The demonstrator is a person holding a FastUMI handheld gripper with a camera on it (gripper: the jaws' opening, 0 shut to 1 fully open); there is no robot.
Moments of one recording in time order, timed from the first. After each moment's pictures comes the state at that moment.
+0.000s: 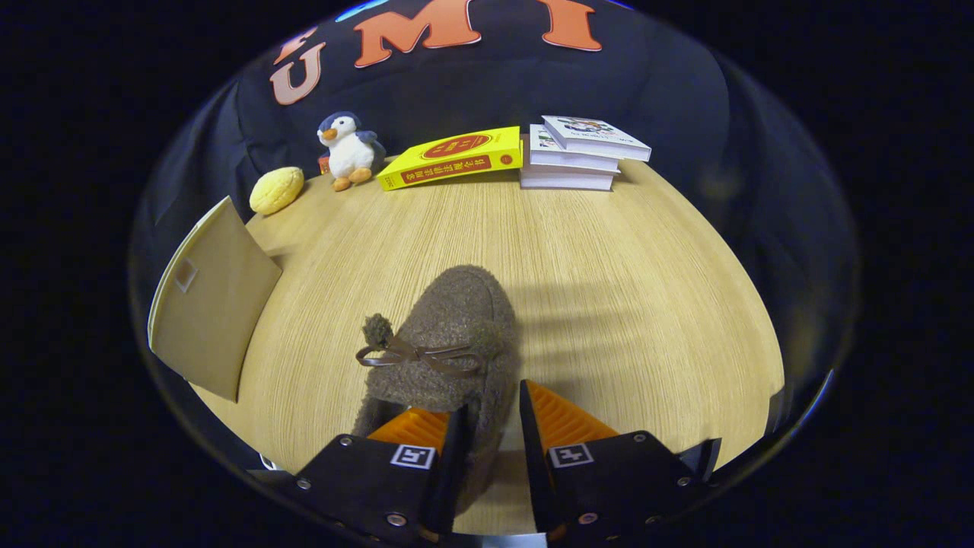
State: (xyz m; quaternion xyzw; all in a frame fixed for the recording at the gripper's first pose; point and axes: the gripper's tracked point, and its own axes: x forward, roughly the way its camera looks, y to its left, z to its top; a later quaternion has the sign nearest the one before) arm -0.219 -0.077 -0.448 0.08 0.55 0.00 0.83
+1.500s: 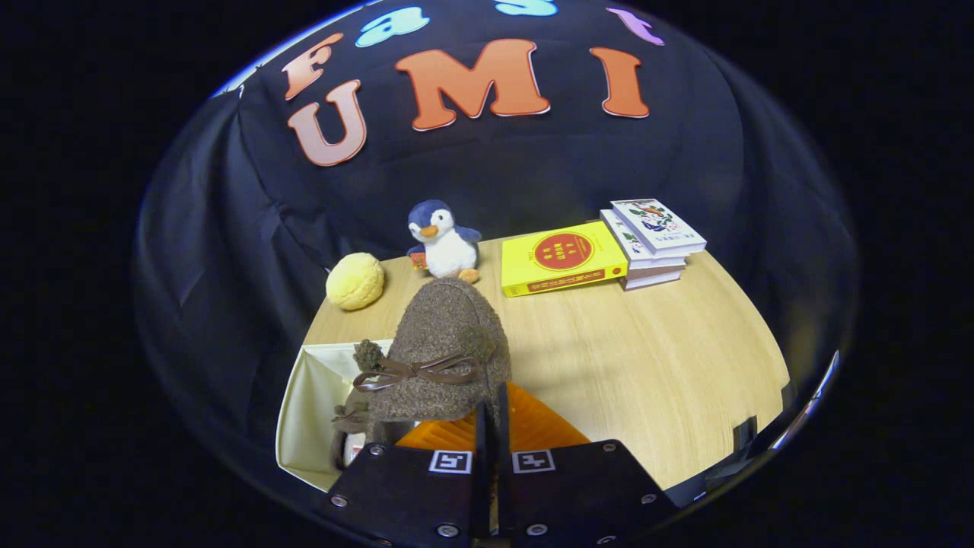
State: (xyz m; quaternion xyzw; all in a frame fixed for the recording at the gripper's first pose) arm -0.093 0.135 -0.251 0.14 0.49 -0.01 0.86
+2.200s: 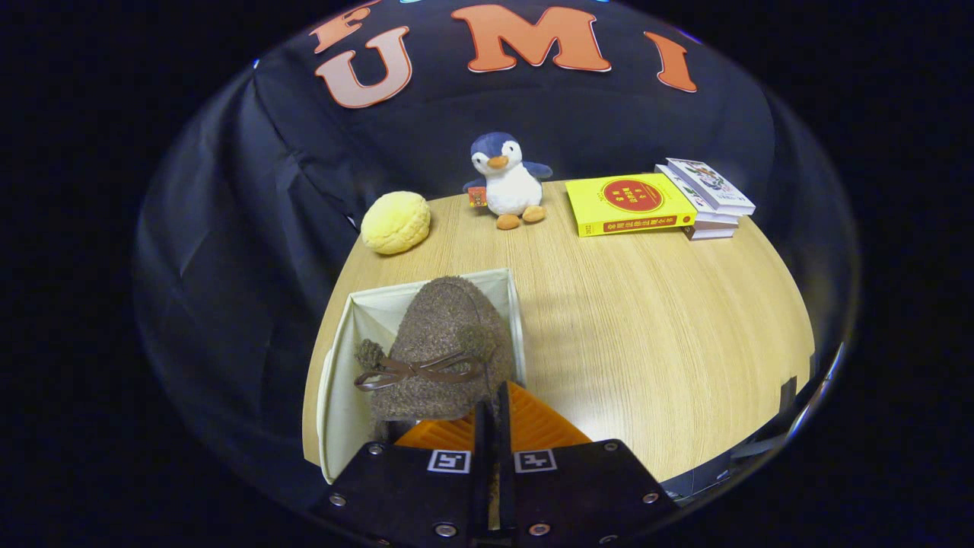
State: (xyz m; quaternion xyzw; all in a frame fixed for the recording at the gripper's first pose) arm -0.123 0.268 -0.284 0.14 0.57 0.02 0.81
